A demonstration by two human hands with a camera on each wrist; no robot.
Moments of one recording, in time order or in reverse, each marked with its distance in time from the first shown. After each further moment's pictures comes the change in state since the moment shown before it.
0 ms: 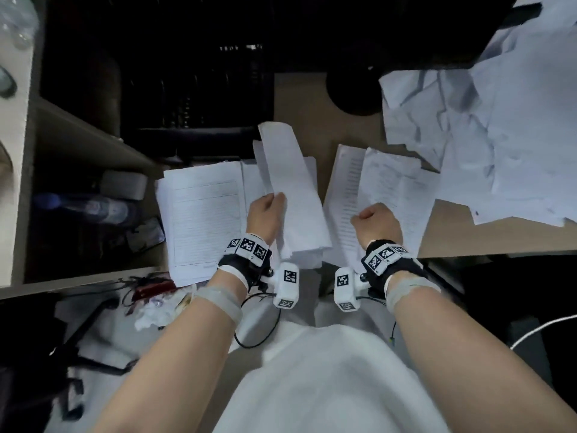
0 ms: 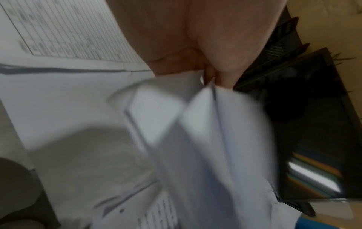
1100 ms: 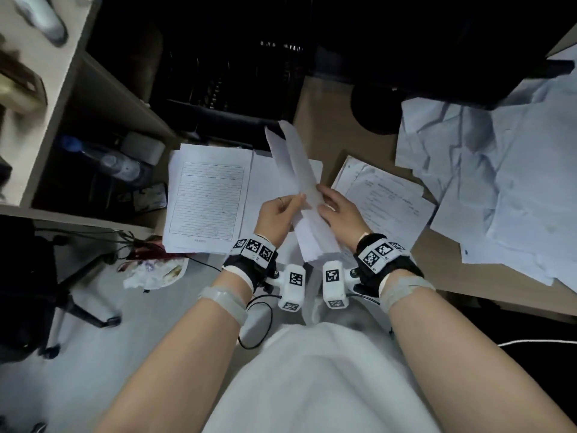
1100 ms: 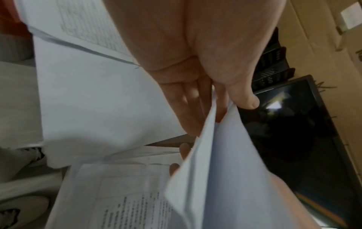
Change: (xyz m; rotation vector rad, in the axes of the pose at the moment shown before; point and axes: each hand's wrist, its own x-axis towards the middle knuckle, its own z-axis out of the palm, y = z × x) left_hand -0.049 0.021 0.047 -0.312 0.014 -0.056; right_hand -0.010 -0.039 -0.030 0.376 -0.627 -0.422
